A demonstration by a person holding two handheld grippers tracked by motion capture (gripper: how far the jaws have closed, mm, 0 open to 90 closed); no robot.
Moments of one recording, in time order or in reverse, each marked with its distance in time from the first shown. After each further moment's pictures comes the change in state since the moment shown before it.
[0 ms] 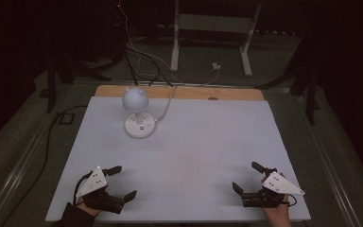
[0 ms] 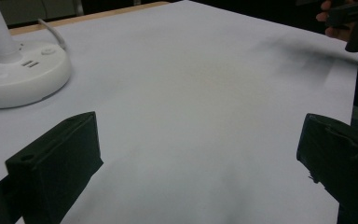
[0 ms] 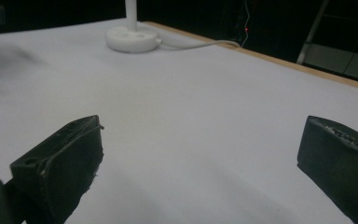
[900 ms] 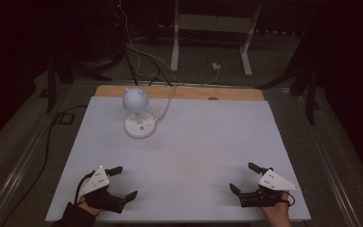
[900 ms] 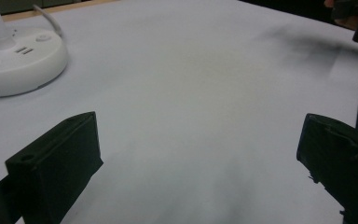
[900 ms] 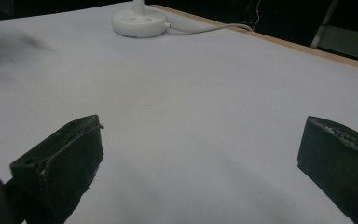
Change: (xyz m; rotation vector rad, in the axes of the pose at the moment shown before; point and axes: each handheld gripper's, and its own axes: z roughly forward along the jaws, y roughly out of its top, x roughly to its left) left arm 0.002 -0.002 0.006 0.041 -0.003 -0.004; right arm 0.002 0.002 0.007 0.064 0.028 0.013
